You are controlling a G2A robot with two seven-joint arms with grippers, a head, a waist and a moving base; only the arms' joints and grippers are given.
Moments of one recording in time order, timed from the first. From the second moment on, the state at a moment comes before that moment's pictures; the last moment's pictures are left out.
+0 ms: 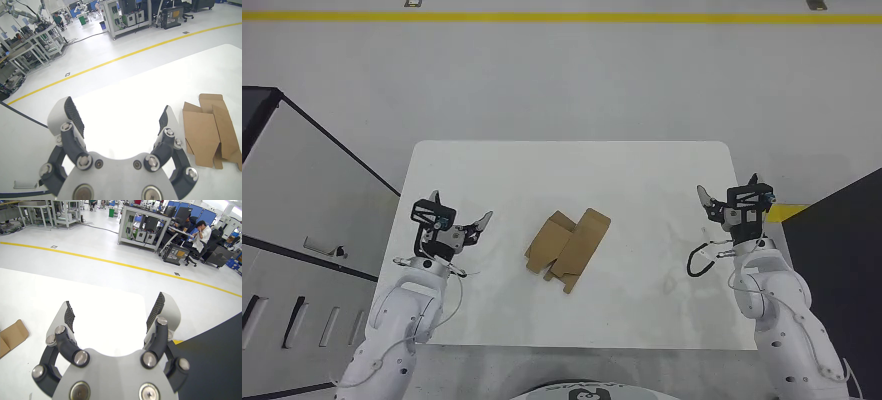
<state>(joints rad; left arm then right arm) 1.82 -1.16 -1.50 -1.92 1.47 -0.05 -0.02 -1.73 -1.15 1.60 -1.80 -1.33 0.00 0.00</state>
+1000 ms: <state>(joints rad) 1.82 -1.11 -1.37 -1.90 2.58 -0.11 0.28 -1.73 -1.15 1.60 -1.80 -1.33 0.00 0.00</state>
